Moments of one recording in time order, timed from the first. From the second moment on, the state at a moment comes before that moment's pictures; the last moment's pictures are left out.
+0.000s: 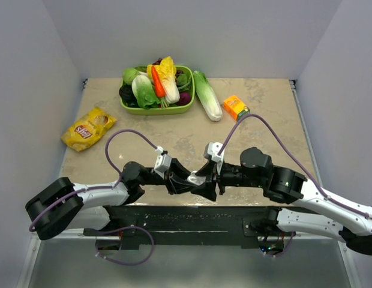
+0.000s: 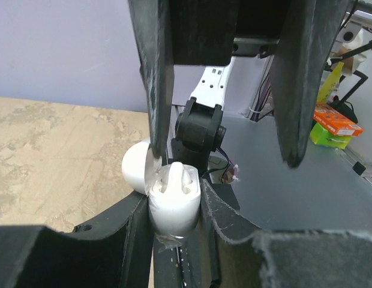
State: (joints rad) left arm -0.89 1.24 0.31 1.27 0.75 -0.43; right arm 1.11 0.84 0.92 -0.40 -0.25 0.10
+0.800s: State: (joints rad) left arm -0.90 0.85 0.06 1.28 0.45 -0.32; right arm 1.09 0.93 0.54 -0.14 0.17 0.42
